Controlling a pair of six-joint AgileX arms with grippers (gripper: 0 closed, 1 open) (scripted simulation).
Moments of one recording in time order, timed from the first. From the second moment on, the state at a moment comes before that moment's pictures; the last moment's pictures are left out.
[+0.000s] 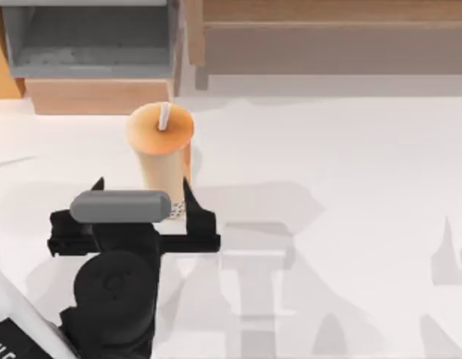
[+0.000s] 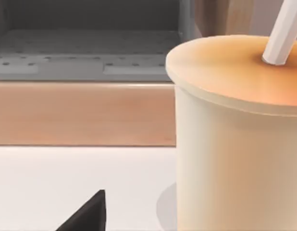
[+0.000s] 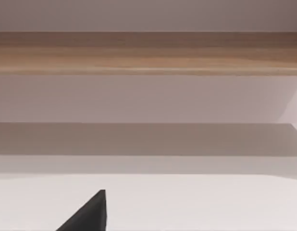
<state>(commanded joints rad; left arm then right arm) -0.89 1.78 0.27 1.38 -0.84 -0.10 0.00 0.00 0.00 0.00 0.00 0.00</state>
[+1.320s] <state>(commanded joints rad) -0.73 2.00 0.51 1.37 -0.67 -0.07 0.00 0.00 0.00 0.00 0.00 0.00</state>
